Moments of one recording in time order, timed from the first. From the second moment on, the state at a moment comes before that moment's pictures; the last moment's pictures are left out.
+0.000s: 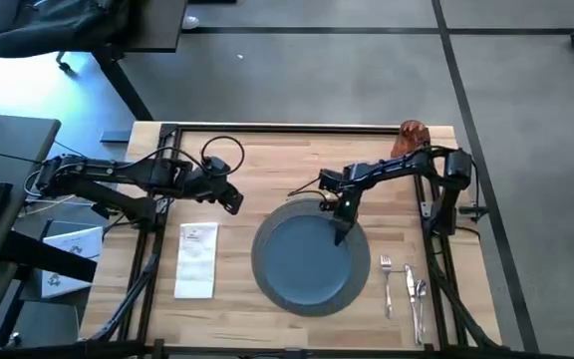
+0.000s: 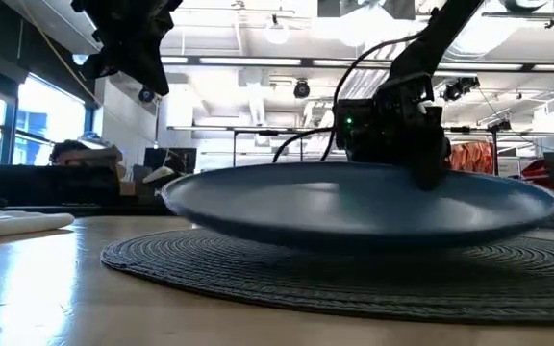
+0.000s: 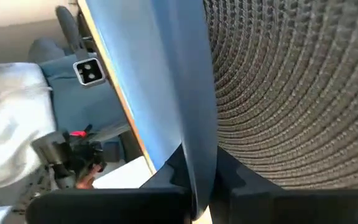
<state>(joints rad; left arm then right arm) -0.02 1.12 0.98 -0.81 -0.32 -0.91 -0.29 1.86 0.95 -0.62 -1.00 0.27</state>
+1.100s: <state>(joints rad) -0.02 1.12 0.98 -0.81 -0.33 -0.94 -0.26 1.71 0.95 -1.02 -0.50 0.36</state>
